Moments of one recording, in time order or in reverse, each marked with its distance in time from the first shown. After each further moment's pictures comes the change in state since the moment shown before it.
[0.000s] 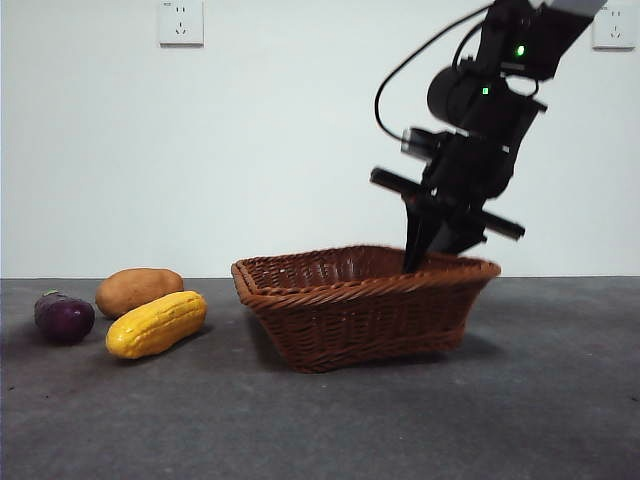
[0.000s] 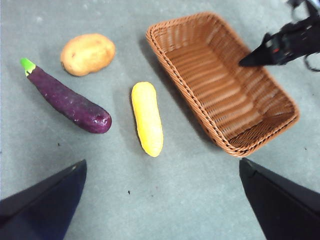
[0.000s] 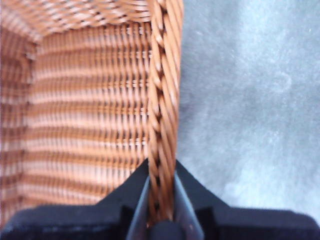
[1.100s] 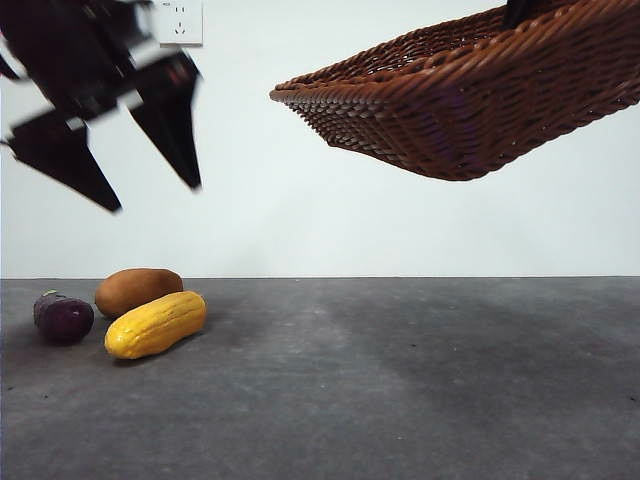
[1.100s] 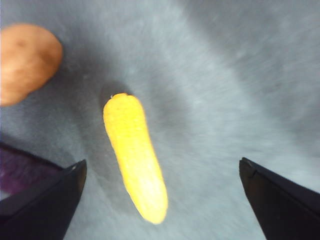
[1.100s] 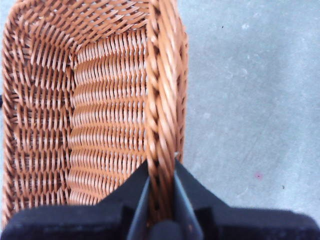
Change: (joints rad) left arm -0.354 0.792 0.287 0.218 -0.263 0.008; right arm 0.000 -0.616 0.000 -0.441 0.056 -0.114
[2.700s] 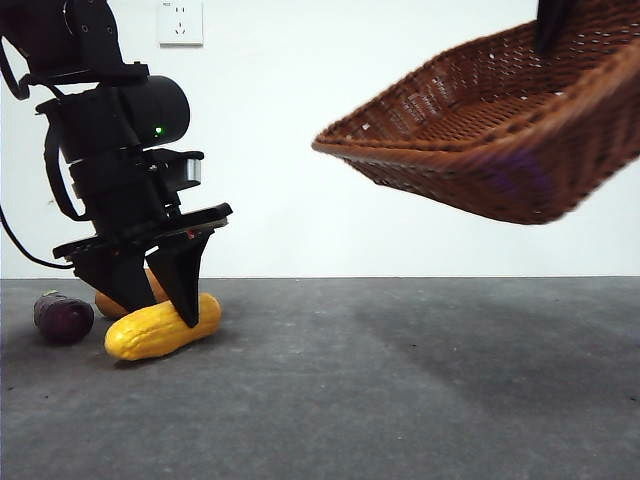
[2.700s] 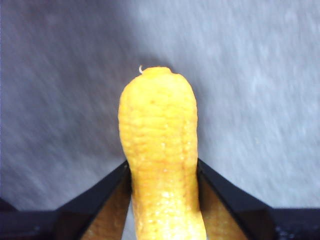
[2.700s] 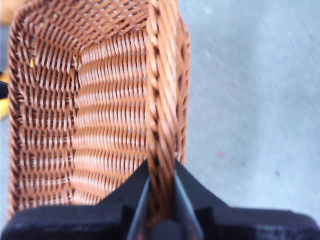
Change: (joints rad) left arm -0.015 0.320 0.031 0.072 0.000 -0.045; right arm 0.000 0.004 0.000 -0.071 0.139 -0.027
